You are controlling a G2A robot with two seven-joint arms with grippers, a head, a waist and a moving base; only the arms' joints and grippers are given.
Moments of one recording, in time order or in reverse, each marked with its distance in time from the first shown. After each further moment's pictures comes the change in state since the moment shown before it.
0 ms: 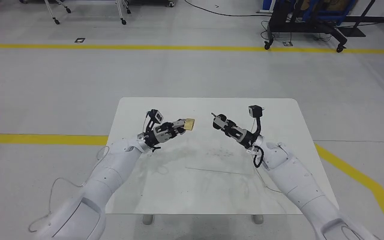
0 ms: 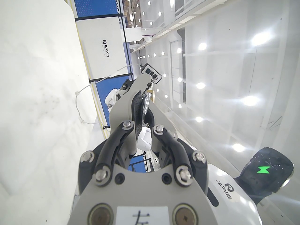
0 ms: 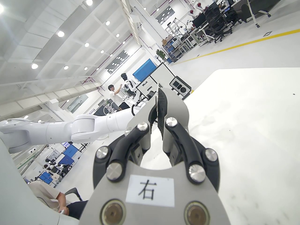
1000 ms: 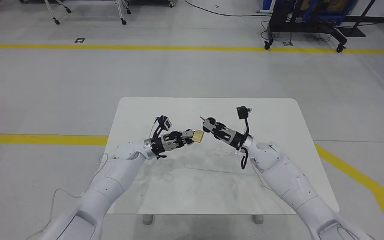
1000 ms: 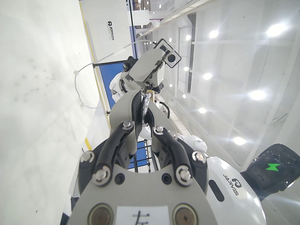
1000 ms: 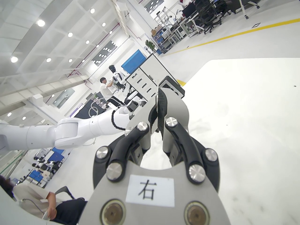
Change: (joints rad) left arm 0.123 0.043 -0.092 -0.250 0.216 0.114 0.073; right arm -0.008 -0.031 -0.020 -0.070 -0.170 0.121 -0.030
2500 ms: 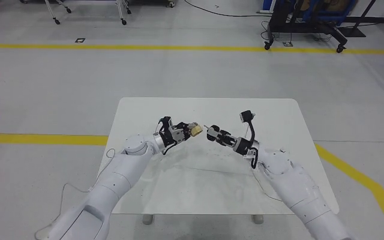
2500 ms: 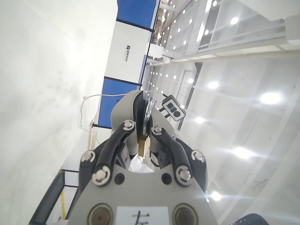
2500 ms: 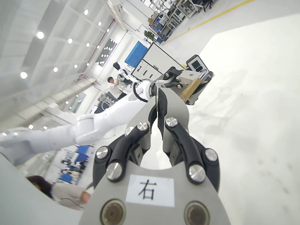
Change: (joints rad) left arm -0.050 -0.071 0.006 0.033 0.025 0.378 0.306; right arm -0.160 0.056 0.158 -0.233 0.314 0.337 0.342
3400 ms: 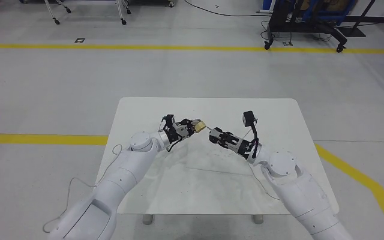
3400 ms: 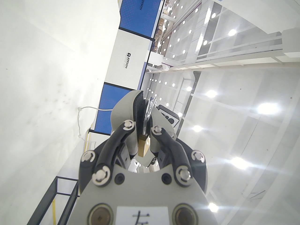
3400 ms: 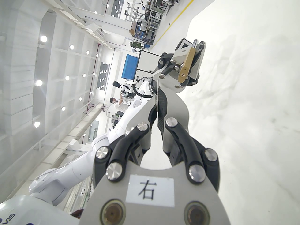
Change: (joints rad) left arm -0.032 -0.054 0.021 0.062 -0.003 -0.014 0.038; right arm -0.101 0.016 0.060 -0.177 0.013 0.328 -0.057
